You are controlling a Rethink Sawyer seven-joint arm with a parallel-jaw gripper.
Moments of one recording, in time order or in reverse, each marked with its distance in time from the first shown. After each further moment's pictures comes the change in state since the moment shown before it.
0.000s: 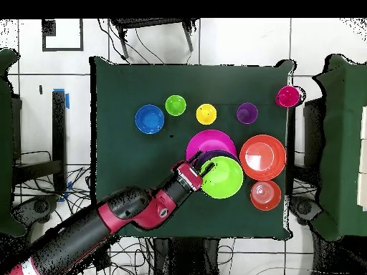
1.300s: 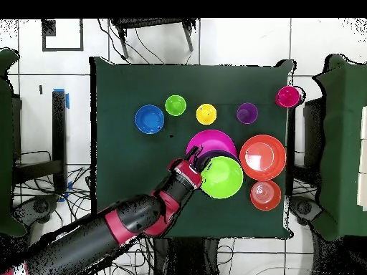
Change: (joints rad) arm -0.053 -0.175 0.046 0.091 -0.001 -0.247 0.000
